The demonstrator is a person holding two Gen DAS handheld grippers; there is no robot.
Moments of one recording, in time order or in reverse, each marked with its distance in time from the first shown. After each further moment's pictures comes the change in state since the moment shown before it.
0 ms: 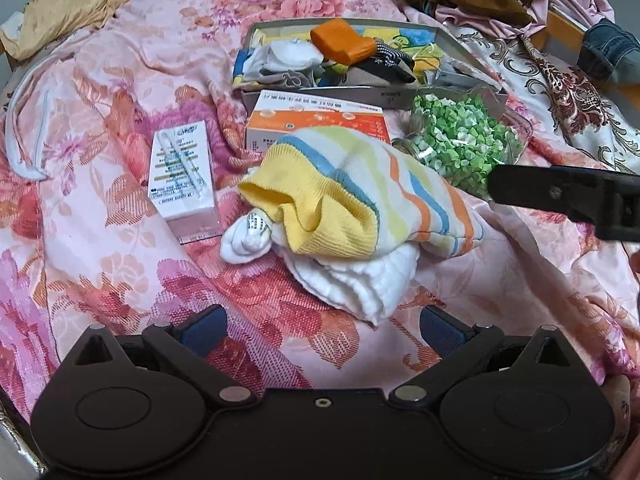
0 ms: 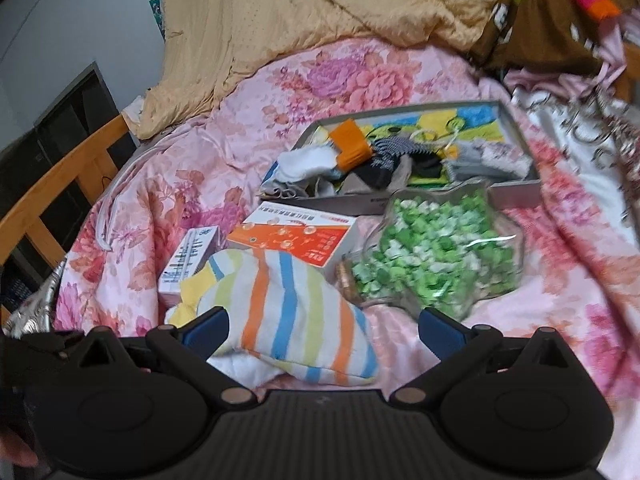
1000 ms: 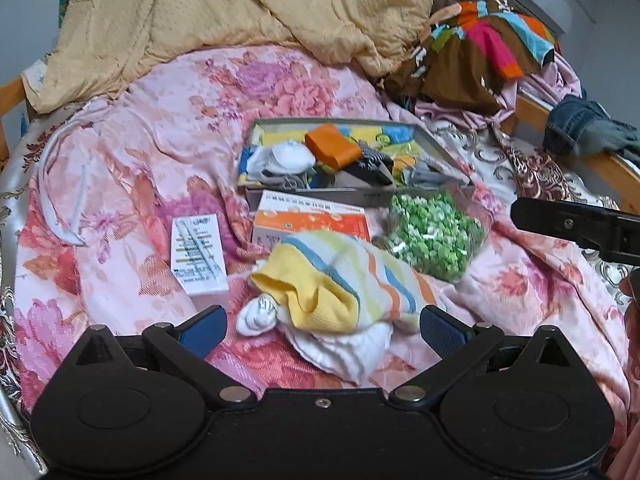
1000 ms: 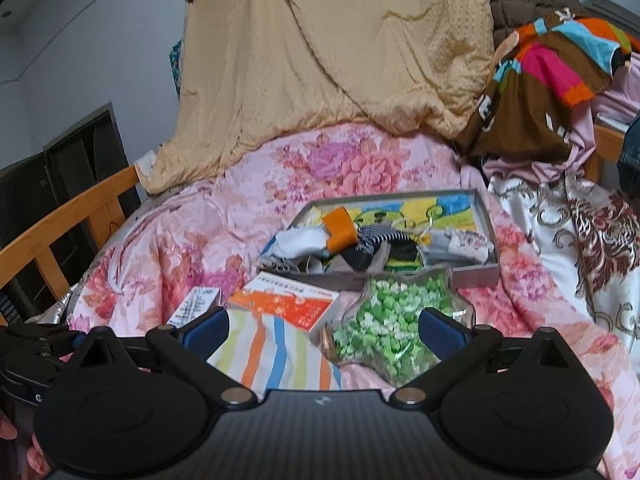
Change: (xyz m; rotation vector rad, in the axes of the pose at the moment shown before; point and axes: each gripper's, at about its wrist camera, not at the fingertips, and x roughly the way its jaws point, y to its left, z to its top) left arm -0.055 0.007 -0.006 -0.010 -0.278 -0.055; right arm -0.067 0.005 -0.003 -0.087 -0.232 -0.057
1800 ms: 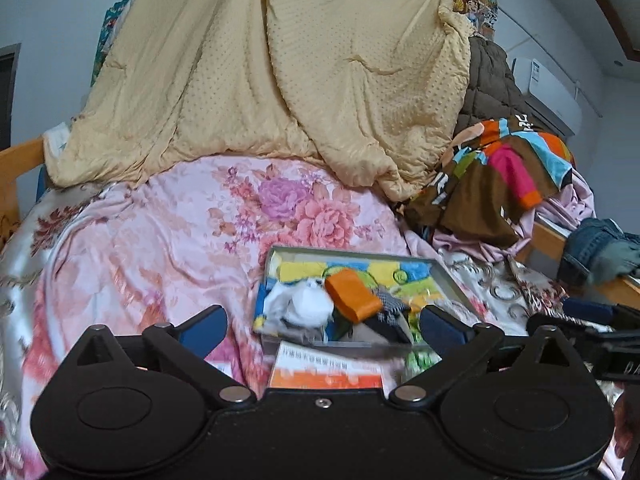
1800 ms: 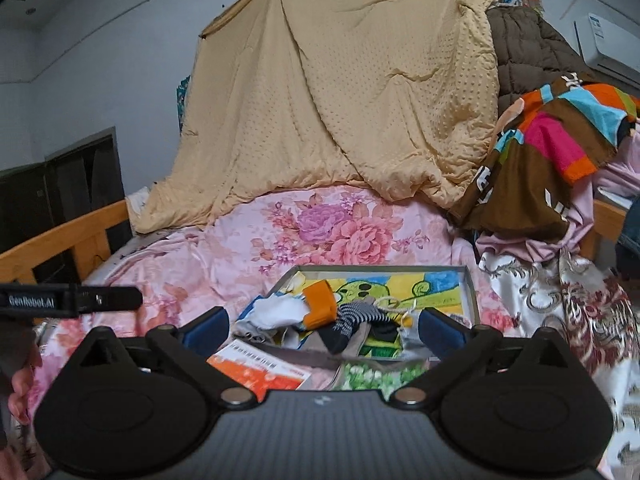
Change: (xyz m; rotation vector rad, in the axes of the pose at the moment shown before) left arm -0.009 0.020 0.066 -0.096 -0.335 0.024; right arm 0.006 -0.010 0.036 -0.084 -0.177 -0.023
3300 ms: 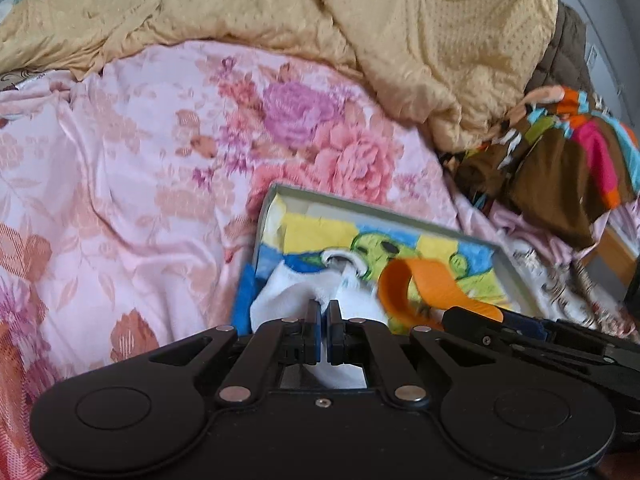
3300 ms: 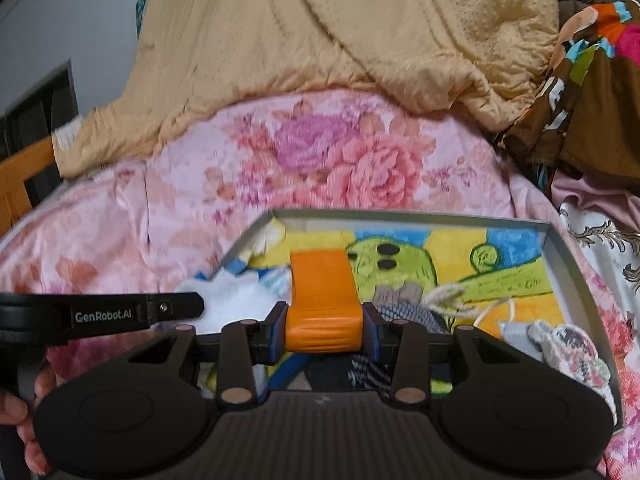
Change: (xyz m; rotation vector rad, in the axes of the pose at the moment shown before) left arm 0.253 0.057 0.005 -0.150 0.211 -0.053; right arm 0.260 0.009 -0.009 -0.017 0.243 -0.051
